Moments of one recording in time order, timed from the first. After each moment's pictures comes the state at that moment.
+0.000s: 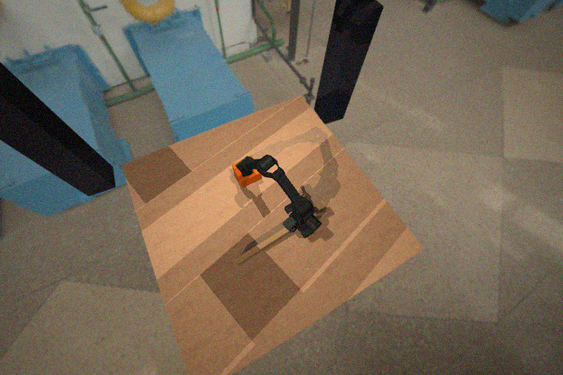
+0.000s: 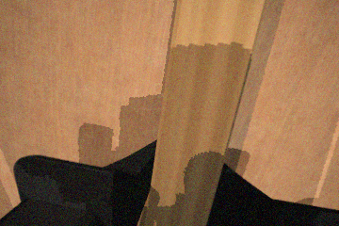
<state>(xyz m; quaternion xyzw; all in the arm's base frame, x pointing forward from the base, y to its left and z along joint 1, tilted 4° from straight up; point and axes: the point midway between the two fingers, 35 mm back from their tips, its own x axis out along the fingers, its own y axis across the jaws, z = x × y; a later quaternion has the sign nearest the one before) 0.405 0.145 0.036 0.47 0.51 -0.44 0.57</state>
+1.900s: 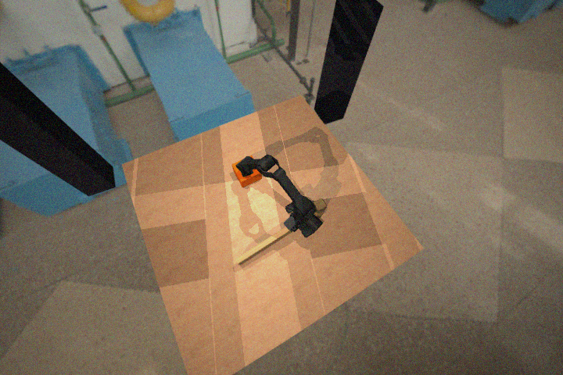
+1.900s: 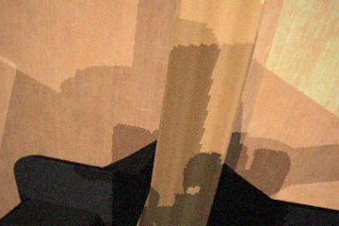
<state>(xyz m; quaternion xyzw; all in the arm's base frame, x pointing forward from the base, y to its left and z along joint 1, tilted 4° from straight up) 0.404 0.150 0.036 0.47 0.51 -0.44 0.57</state>
